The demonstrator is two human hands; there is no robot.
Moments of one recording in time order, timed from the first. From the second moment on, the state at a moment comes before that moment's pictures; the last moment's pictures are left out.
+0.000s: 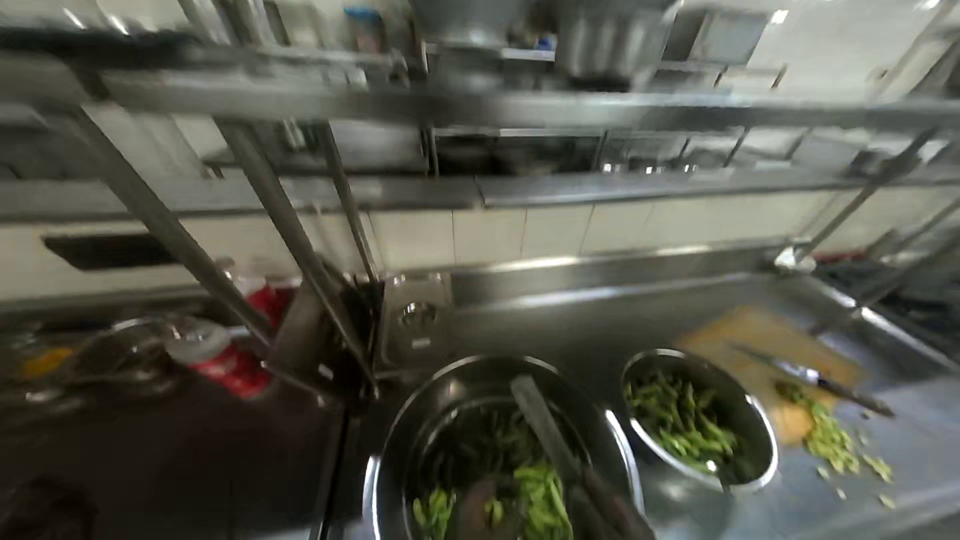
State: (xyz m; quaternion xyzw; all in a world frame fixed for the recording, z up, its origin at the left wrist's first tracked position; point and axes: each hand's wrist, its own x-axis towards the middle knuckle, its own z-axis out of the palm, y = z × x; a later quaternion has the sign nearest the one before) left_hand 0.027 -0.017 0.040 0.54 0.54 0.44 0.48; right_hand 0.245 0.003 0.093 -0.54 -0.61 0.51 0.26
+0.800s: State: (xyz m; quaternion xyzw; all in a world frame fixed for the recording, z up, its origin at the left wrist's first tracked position) left_hand 0.047 -0.024 0.051 0.69 0.50 0.41 0.34; right_hand 0.240 -0.005 0.082 -0.53 -0.72 0.39 0.21
